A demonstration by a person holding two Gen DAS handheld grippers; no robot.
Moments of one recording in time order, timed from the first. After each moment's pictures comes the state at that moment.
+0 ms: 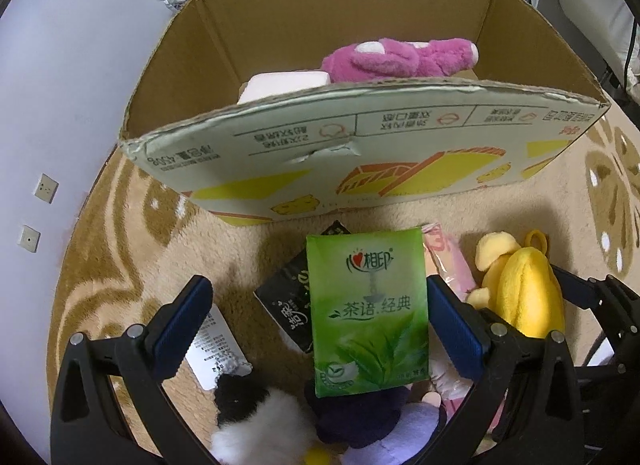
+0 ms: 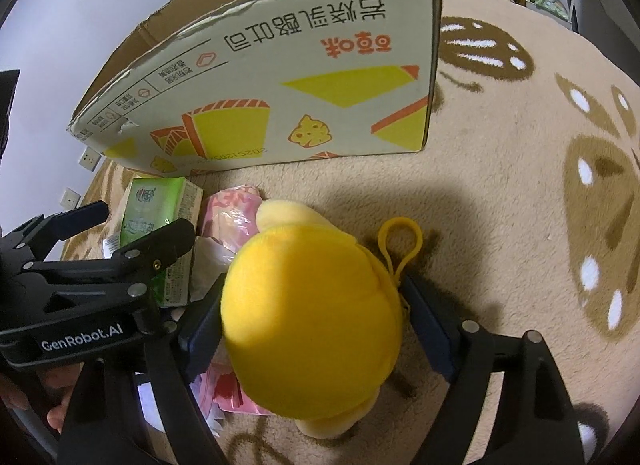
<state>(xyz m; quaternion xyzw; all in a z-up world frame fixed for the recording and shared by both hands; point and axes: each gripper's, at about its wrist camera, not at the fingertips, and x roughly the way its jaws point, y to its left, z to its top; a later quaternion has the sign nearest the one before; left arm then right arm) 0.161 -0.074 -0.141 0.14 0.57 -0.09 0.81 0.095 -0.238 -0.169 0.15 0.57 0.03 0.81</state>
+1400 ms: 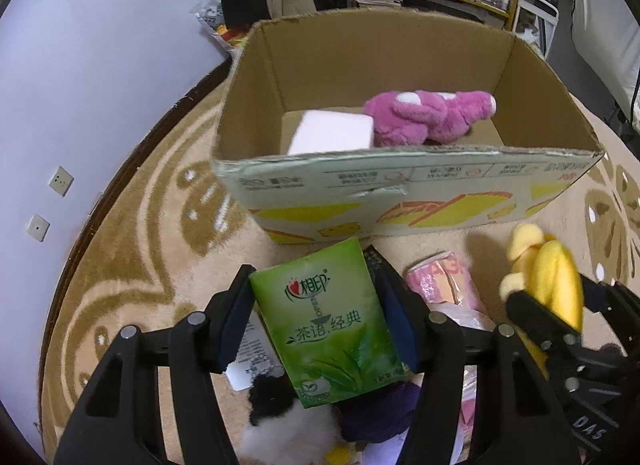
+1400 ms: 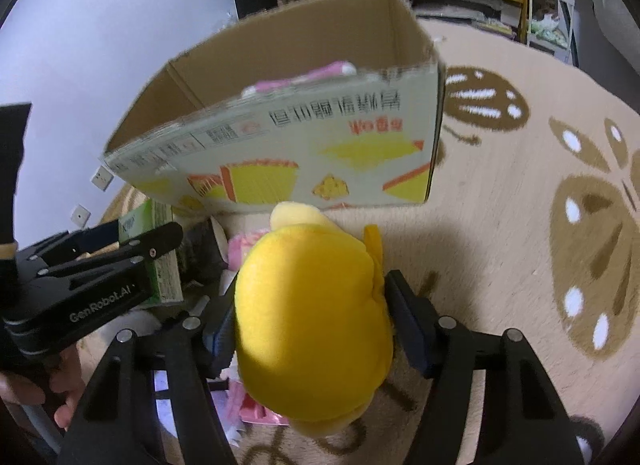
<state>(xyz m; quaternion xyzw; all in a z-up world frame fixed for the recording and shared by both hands) 0.152 -0.051 -0.105 0.10 0.53 -0.06 0.84 0.089 -0.234 -0.117 0.15 0.50 0.04 0.85</state>
